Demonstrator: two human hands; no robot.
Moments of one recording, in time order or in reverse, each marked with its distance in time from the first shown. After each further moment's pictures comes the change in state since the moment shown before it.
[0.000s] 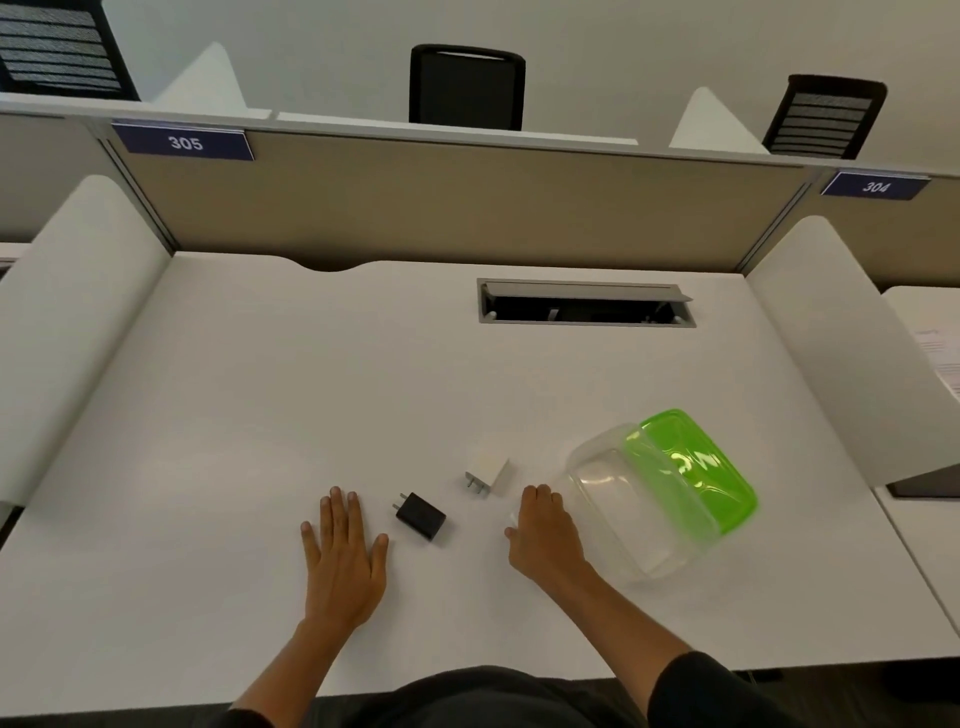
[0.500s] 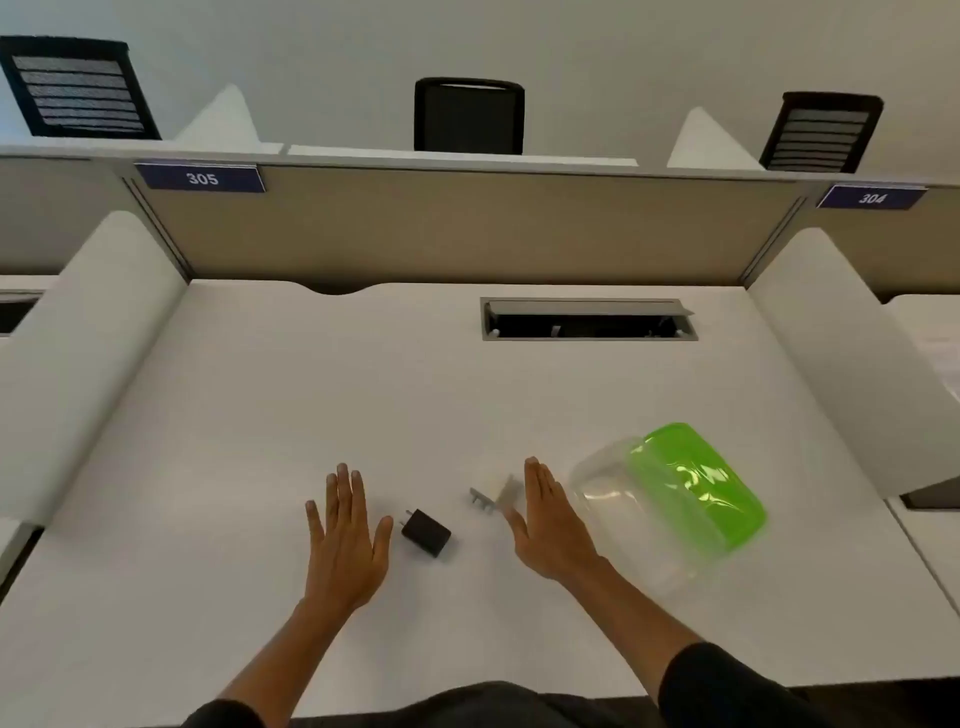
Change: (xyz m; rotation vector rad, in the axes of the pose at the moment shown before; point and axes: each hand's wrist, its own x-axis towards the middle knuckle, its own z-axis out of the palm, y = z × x) left_hand 0.023 0.011 -0.039 0.000 0.093 0.124; right_hand 0.012 0.015 -0.020 0.309 0.035 -0.164
